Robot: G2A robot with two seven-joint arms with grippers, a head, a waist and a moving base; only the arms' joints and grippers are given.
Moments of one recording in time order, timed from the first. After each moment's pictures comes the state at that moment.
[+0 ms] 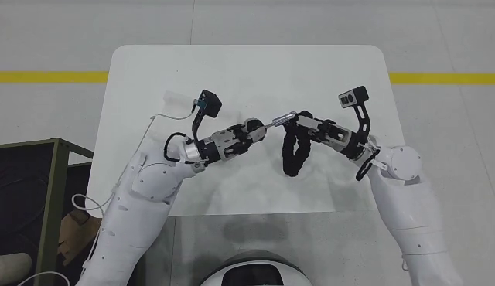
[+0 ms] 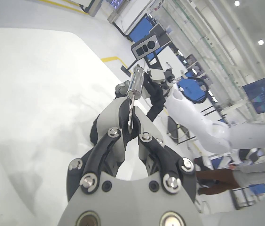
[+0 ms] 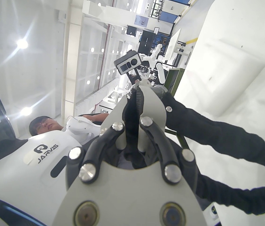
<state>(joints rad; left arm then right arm) 1.35 -1.23 -1.27 -1.87 0.46 -0.49 -0.62 -1.28 -1.20 1.39 -1.56 0.49 -0.34 1.08</state>
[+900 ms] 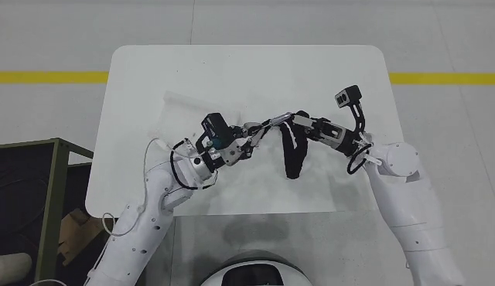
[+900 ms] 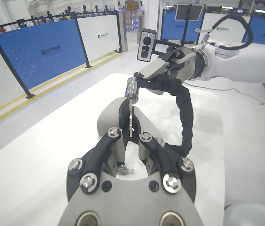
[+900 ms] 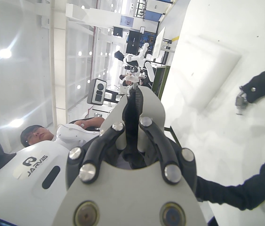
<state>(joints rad) 1.41 -1.23 -1.22 -1.82 1.24 -0.59 0.00 -1.24 -1.18 1.37 -1.53 0.36 -0.29 1.00</state>
